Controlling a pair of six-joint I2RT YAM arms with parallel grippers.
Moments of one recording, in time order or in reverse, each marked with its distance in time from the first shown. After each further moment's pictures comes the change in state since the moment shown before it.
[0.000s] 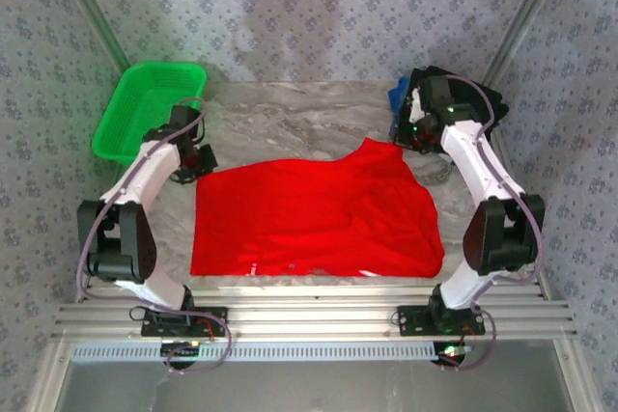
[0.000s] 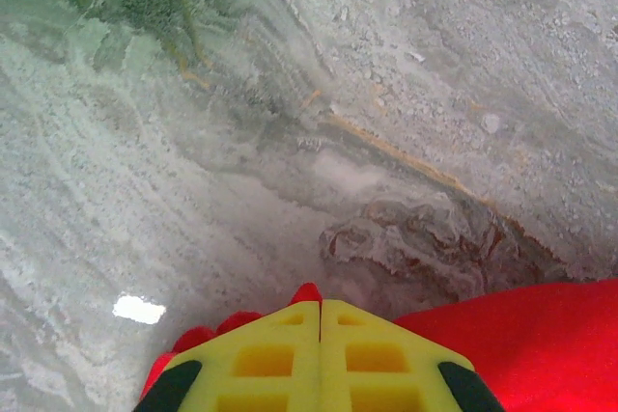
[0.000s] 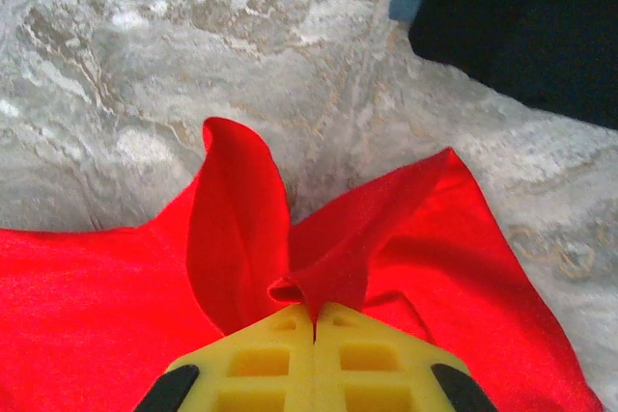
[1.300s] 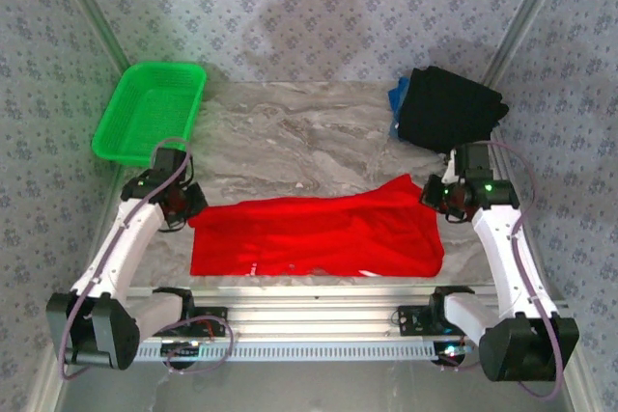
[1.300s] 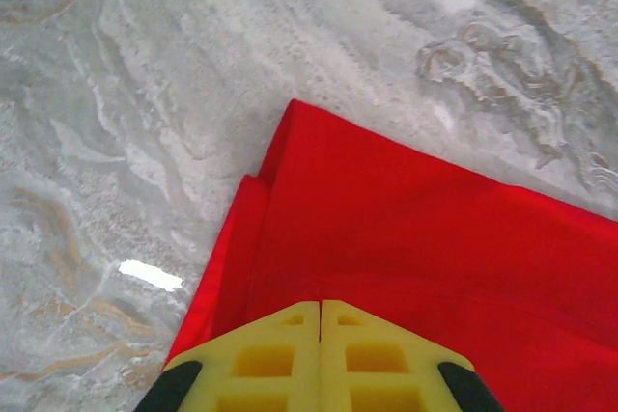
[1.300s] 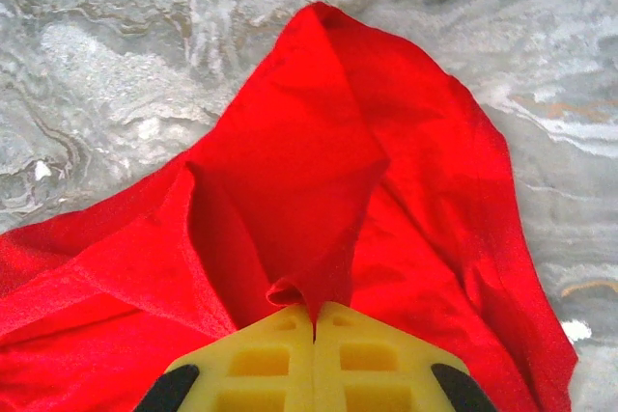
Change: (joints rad) left arm -0.024 -0.453 -0.326 -0.133 -0.045 -0.097; right arm -0.126 -0.594 -0.516 -0.106 -0.021 0.127
